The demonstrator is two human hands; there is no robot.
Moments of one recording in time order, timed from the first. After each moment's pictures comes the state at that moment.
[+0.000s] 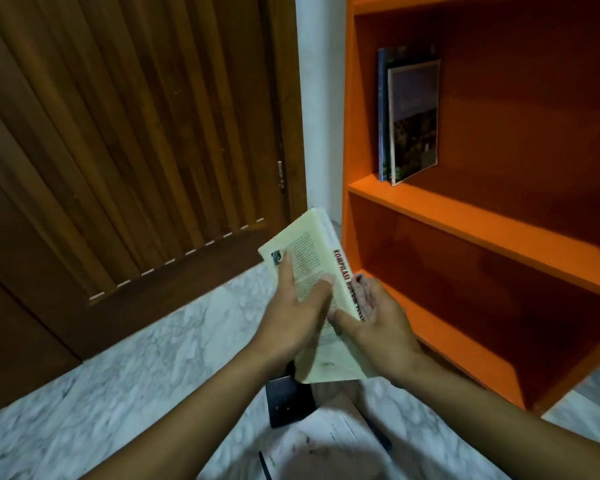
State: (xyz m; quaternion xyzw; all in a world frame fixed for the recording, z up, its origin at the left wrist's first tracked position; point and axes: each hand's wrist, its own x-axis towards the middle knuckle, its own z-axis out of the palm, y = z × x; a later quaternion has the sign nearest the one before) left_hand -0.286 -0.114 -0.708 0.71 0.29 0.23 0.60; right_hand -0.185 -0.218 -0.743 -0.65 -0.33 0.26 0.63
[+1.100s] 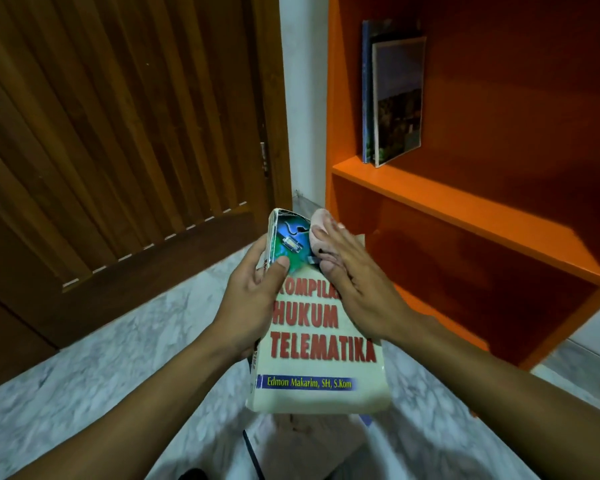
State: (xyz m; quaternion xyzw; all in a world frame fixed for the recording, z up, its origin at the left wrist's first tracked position) left_hand -0.303 -0.107 -0.704 0.63 0.21 0.26 0.70; right_hand -0.153 -0.218 -0.727 -0.72 -0.56 0.07 0.41
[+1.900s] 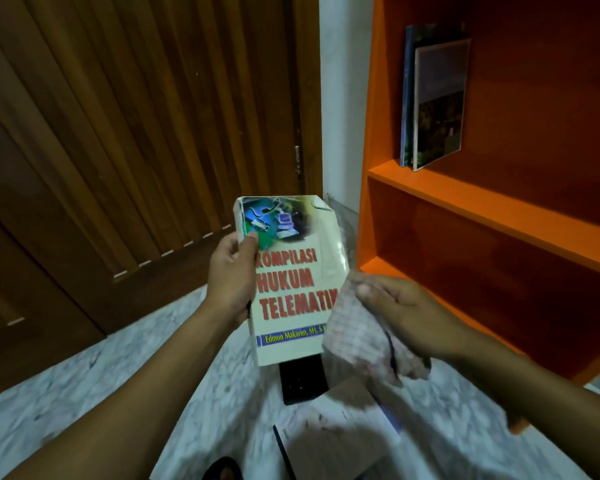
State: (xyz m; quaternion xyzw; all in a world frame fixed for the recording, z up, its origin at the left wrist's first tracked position) left_hand -0.336 -0.050 -0.691 0.54 0.36 0.35 0.68; right_hand -0.168 -0.236 -0.724 -0.63 -0.52 0.30 0.49
